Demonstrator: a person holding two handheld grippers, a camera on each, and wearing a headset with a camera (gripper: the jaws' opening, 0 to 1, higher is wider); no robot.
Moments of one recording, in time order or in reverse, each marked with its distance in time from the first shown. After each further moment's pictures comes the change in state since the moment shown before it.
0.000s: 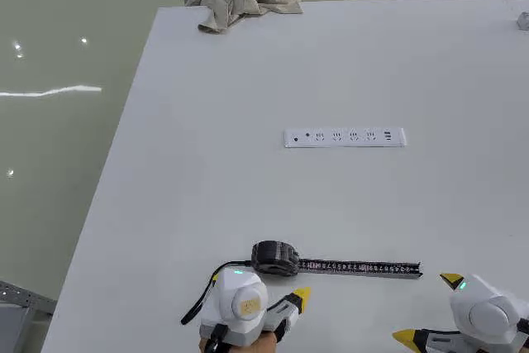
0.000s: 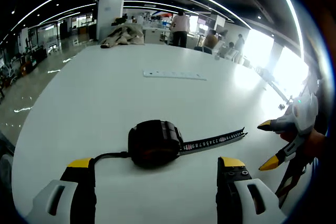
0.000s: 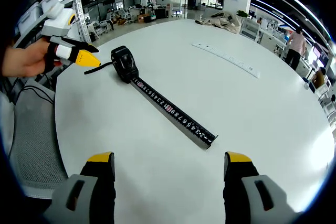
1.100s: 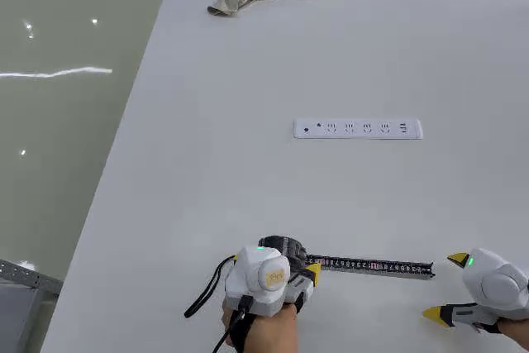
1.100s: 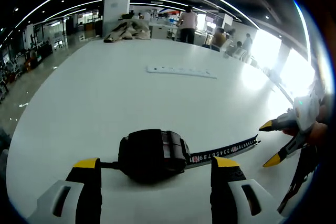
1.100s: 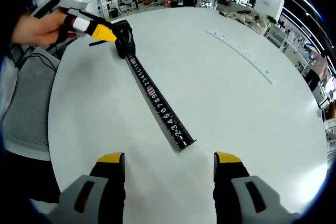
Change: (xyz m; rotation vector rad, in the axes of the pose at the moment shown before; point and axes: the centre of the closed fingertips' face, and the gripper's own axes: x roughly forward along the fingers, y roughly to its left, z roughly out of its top) left arm 0.045 -0.003 0.002 -0.032 0.025 0.053; right arm 0.028 -0.046 -0.012 -0.218 0.120 0.111
